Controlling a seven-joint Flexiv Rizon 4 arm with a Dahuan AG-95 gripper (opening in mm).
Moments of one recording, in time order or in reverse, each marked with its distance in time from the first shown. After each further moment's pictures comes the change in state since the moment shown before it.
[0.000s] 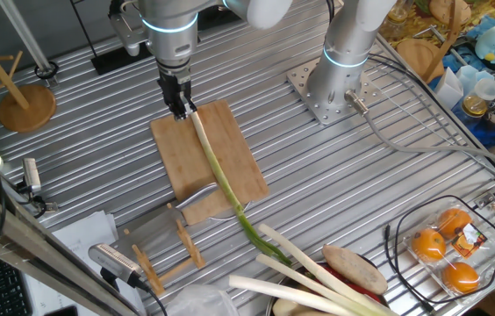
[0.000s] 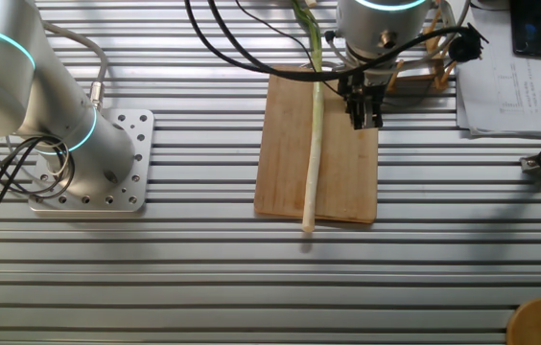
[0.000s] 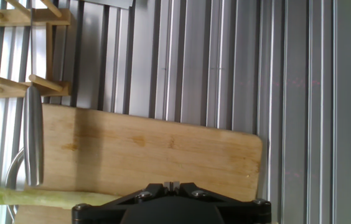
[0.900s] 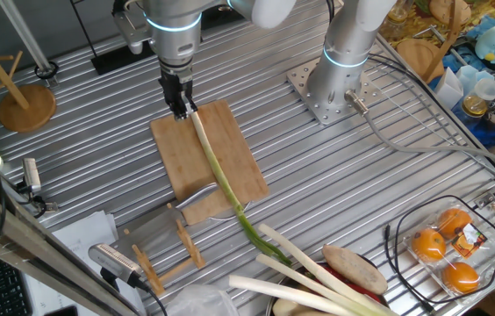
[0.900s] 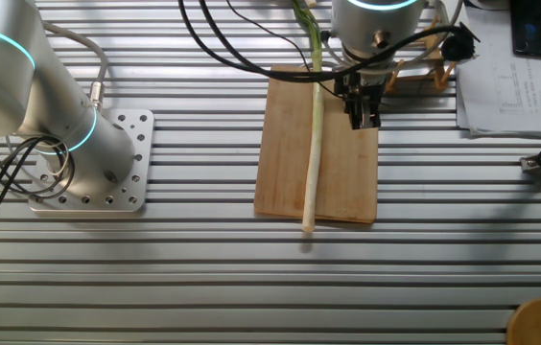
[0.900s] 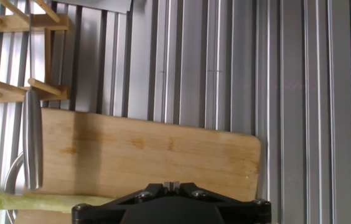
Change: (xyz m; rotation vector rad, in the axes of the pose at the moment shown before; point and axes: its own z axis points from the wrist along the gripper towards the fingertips) arm 0.001 0.000 -0.001 0.007 -0.019 0.021
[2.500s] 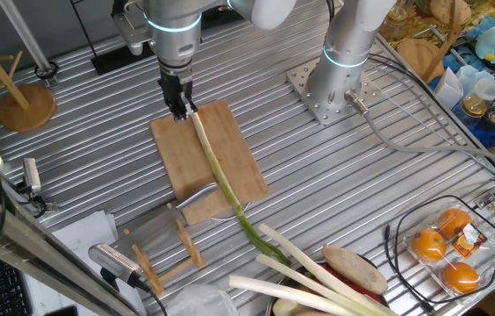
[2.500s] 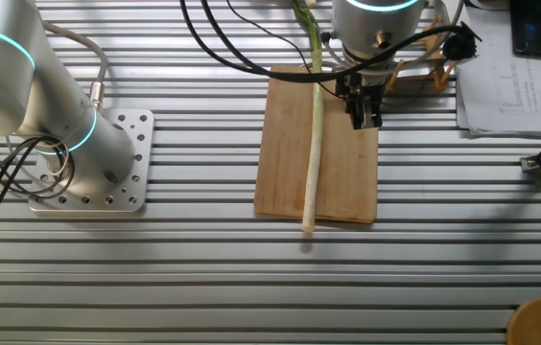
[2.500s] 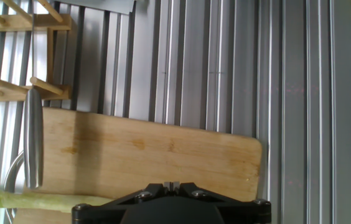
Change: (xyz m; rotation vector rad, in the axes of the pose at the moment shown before) arm -0.001 0.001 0.002 -0.005 -0.003 -0.022
